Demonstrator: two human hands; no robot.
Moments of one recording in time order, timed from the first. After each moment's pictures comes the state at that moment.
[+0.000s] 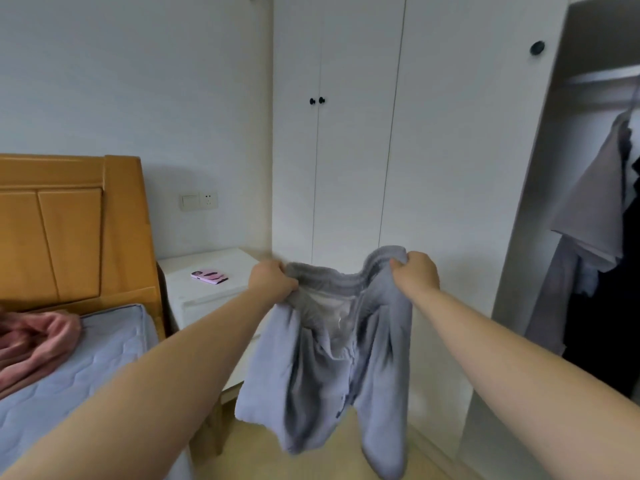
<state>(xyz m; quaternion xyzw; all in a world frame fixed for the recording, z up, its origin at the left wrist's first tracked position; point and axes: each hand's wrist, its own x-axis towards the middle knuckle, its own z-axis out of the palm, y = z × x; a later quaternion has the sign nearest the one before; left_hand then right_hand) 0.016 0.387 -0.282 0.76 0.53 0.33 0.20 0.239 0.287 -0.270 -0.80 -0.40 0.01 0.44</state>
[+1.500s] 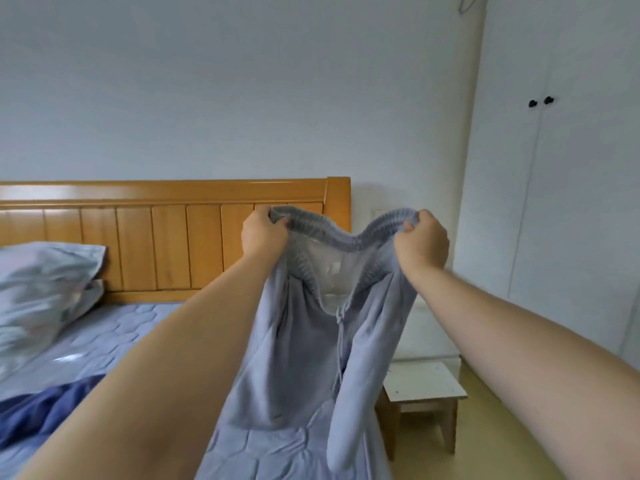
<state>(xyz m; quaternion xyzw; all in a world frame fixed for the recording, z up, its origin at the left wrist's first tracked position) -0.329 0.377 -0.198 0.53 0.61 0.59 0.03 -0.100 0.384 -0.209 -0.59 -0.55 0.00 0.59</state>
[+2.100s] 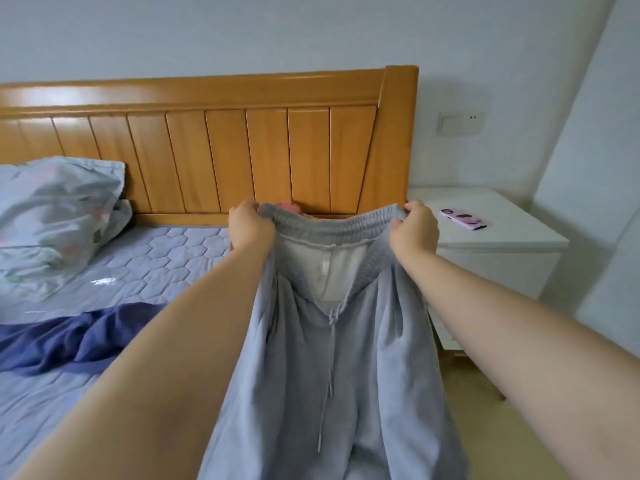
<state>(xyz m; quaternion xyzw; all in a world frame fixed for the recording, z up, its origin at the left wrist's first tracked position) -0.465 0.508 -0.351 0.41 0.77 0.48 0.05 -0.223 0.557 -0.358 -0.62 -0.61 0.14 0.46</state>
